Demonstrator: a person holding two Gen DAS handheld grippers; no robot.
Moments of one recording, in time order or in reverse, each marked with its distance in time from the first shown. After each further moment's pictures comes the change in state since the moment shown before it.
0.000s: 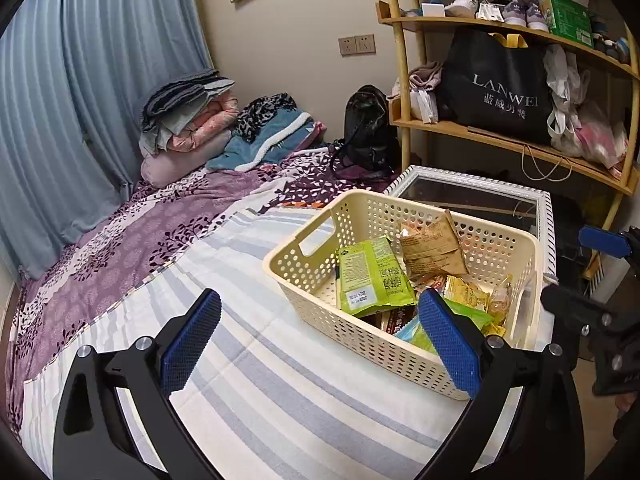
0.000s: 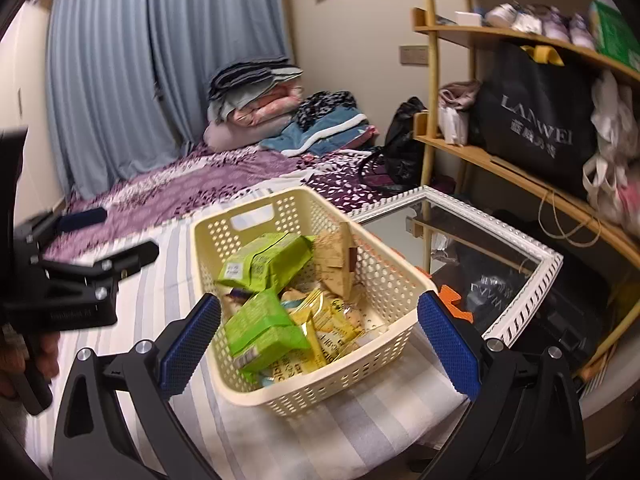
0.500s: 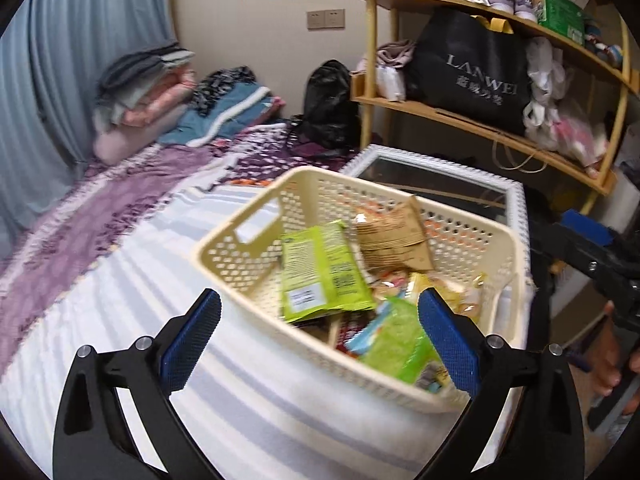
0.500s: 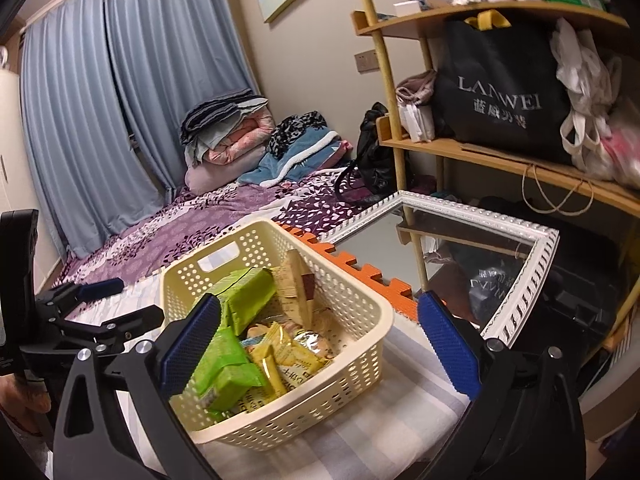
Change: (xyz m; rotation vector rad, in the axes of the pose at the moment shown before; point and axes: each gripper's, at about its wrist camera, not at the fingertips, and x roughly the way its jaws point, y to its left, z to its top) left arm 0.047 -0.023 0.003 -0.009 0.085 -0.155; right arm 0.015 -0.058 0.000 0.200 -0.090 -0.011
